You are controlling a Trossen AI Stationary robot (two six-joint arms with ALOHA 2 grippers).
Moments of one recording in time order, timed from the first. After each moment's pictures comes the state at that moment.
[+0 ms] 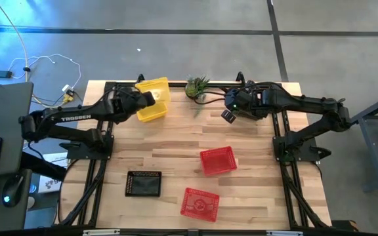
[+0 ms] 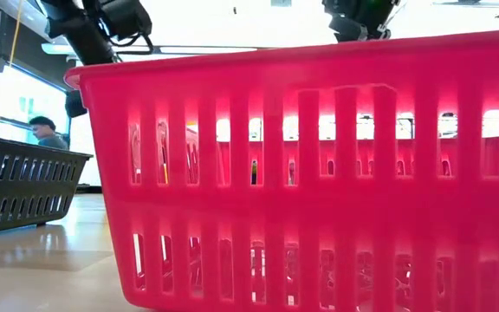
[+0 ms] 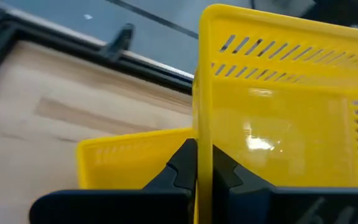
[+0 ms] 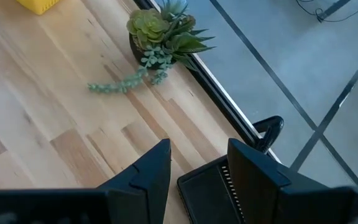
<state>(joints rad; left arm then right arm) 0.49 1.08 0.68 -0.49 -0.71 -1.24 -0.16 1.37 1.34 -1.01 0.59 0.26</state>
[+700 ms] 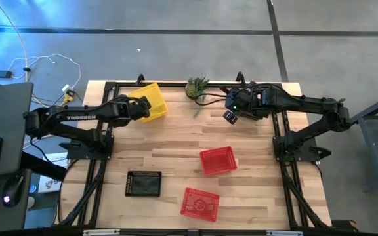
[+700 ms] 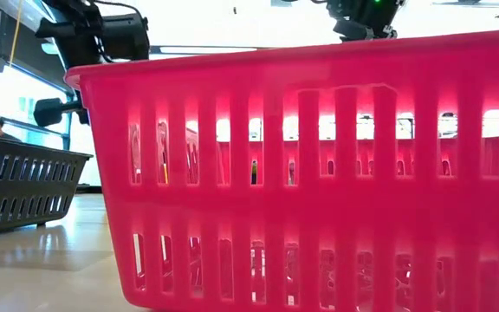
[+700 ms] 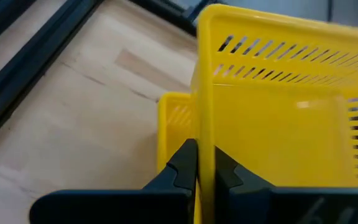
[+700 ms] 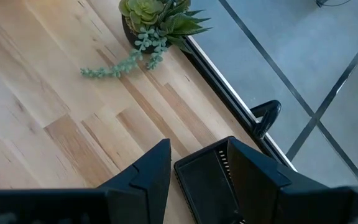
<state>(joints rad) 0.44 1.16 0.68 -0.78 -0.72 -1.62 -0.16 1.37 1.34 -1.08 0.59 0.31</state>
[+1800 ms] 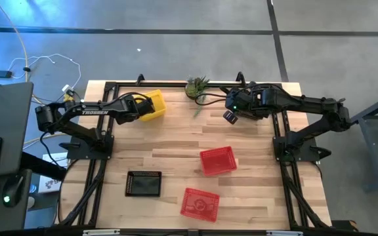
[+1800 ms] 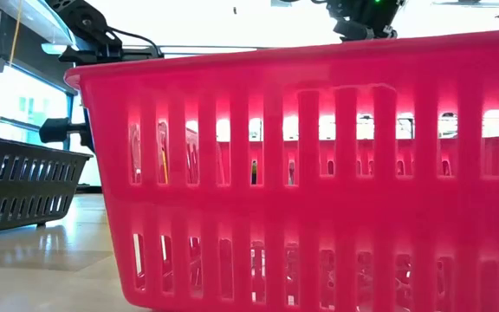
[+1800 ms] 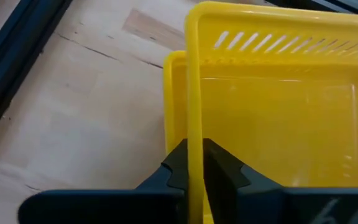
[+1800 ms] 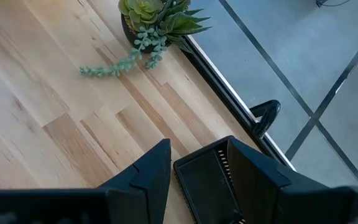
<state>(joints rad) 0.56 1.34 0.68 -0.70 -0.56 -1.47 -0.16 1.37 1.34 -1.08 0.60 0.31</state>
